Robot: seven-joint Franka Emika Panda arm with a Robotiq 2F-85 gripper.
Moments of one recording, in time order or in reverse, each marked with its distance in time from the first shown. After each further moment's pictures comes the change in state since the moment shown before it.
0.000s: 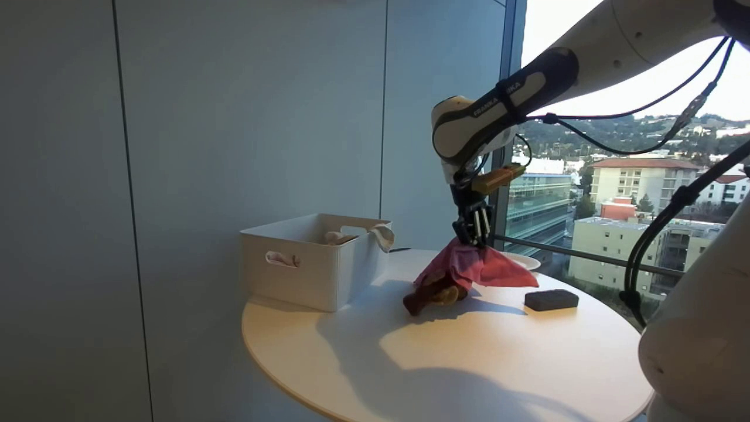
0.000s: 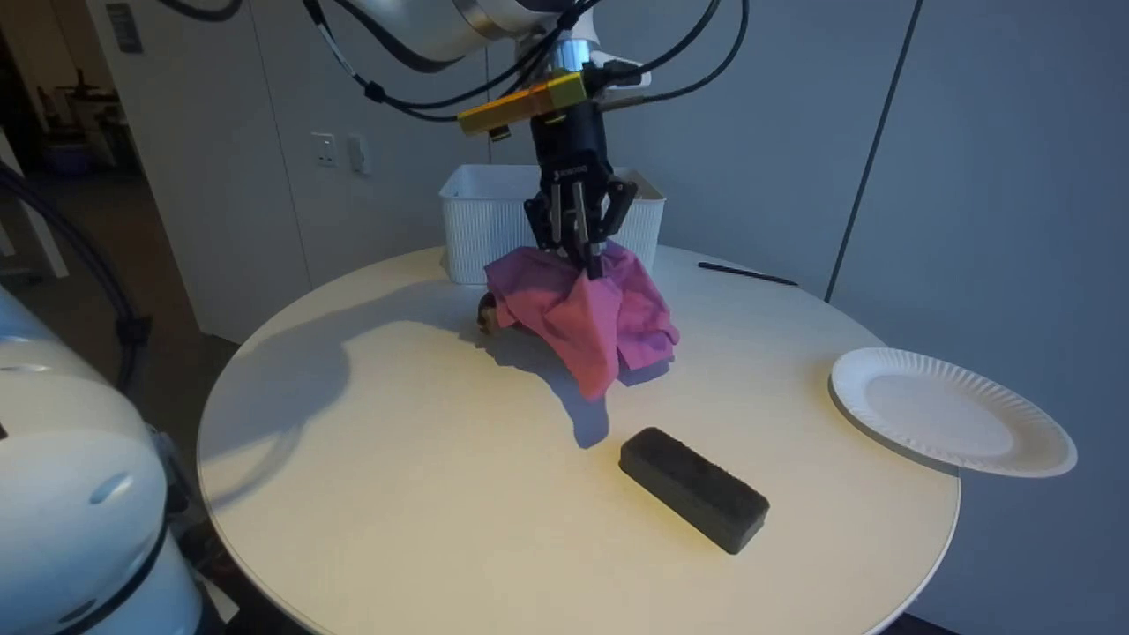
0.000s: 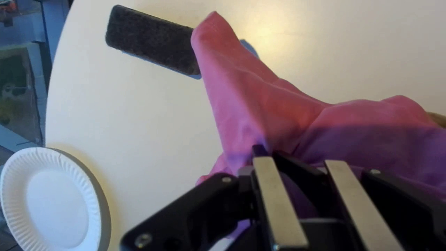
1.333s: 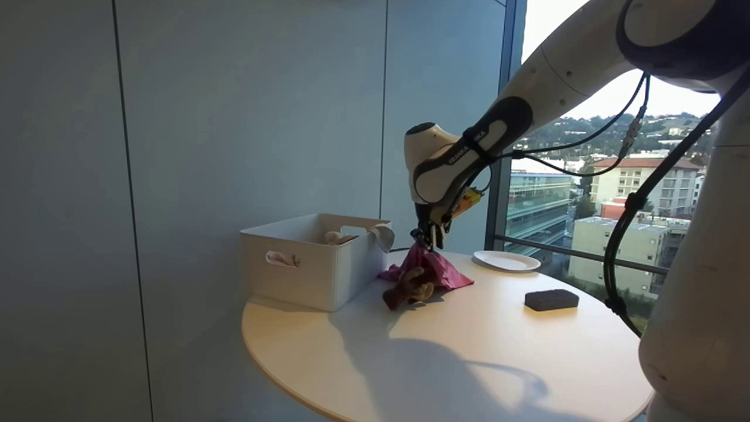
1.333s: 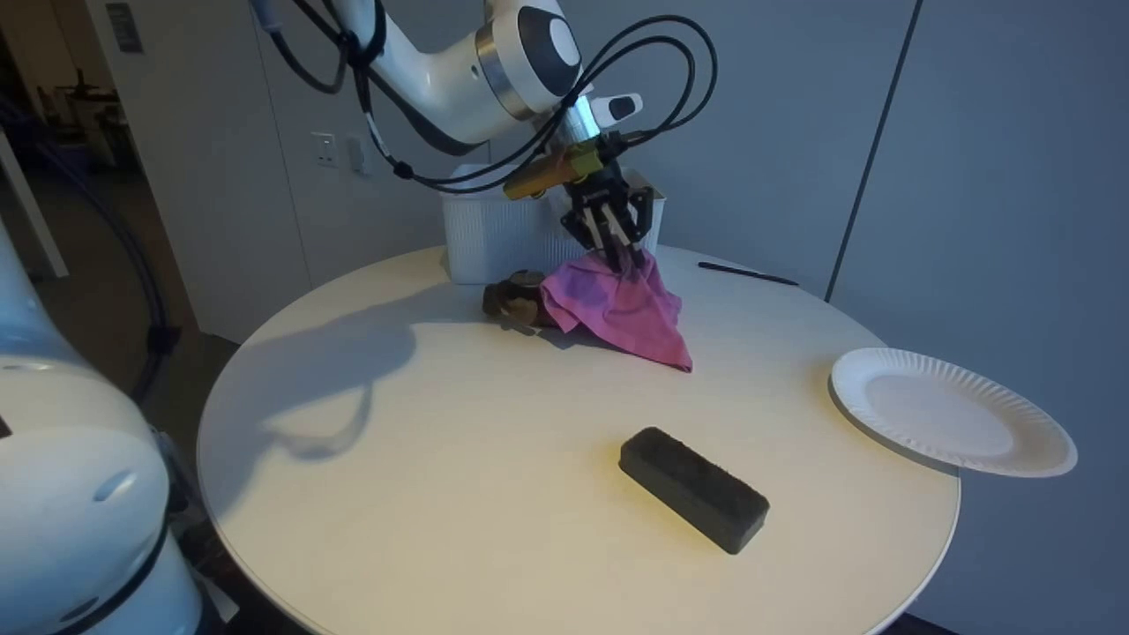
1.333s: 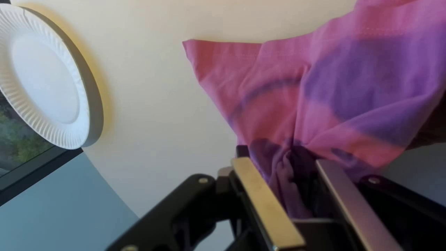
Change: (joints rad) arm 0.008 0.222 0.032 0.044 -0.205 0.471 0.247
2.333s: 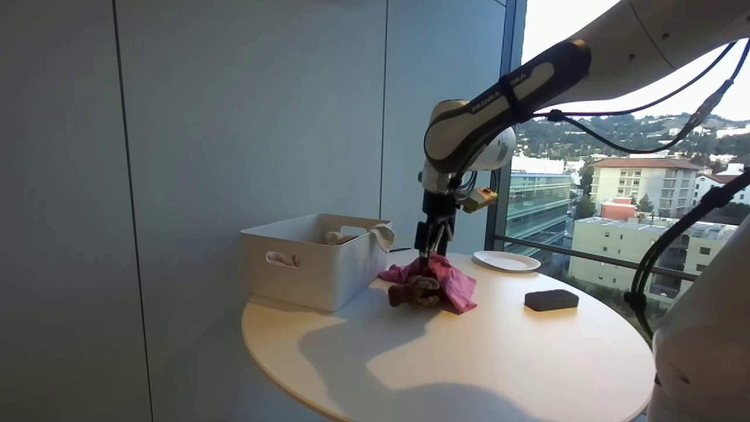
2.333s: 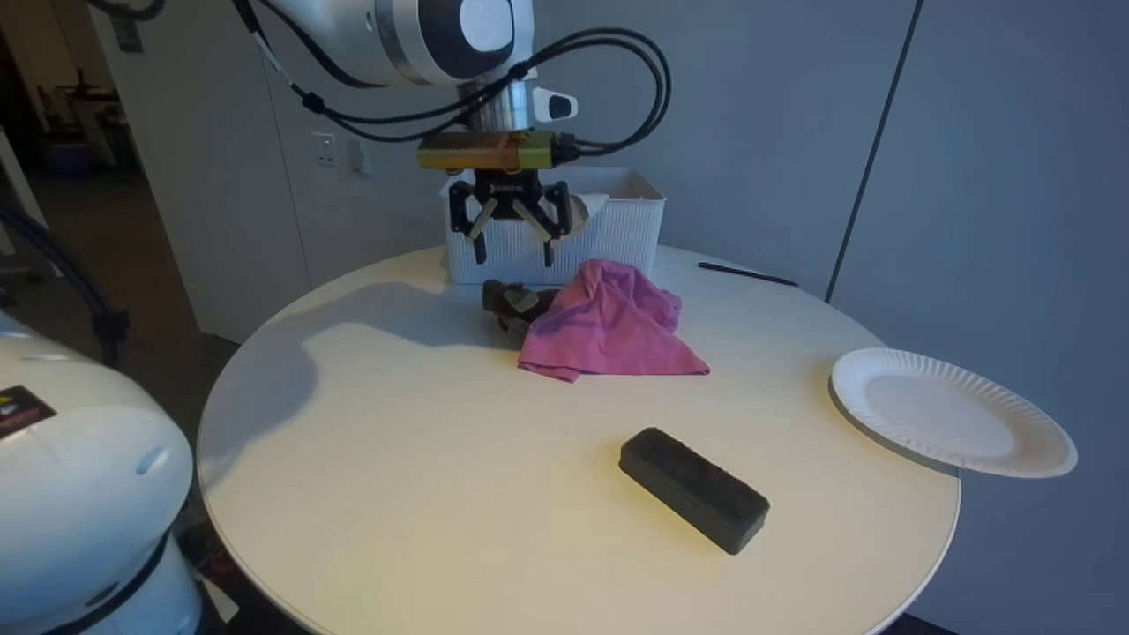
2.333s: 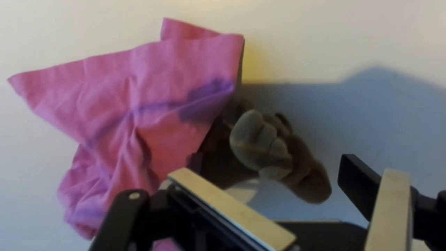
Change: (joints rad) arm 0.130 -0.297 -0.047 -0.229 0.471 -0.149 -0.576
